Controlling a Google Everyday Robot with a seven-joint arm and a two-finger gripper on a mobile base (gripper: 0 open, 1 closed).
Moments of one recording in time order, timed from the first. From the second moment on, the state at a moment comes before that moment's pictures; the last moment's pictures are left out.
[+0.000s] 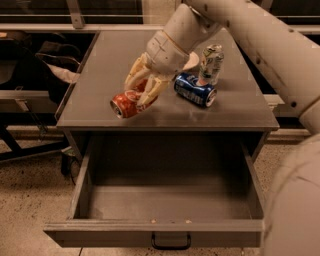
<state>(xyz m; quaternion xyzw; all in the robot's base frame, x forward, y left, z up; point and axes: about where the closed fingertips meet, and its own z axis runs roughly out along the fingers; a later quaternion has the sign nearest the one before) 0.581 0.051 0.901 -0.88 0.32 0.18 0.29</state>
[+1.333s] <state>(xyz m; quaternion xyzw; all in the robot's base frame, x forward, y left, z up) 0.471 0.024 0.905 -0.87 0.26 0.20 0.38</state>
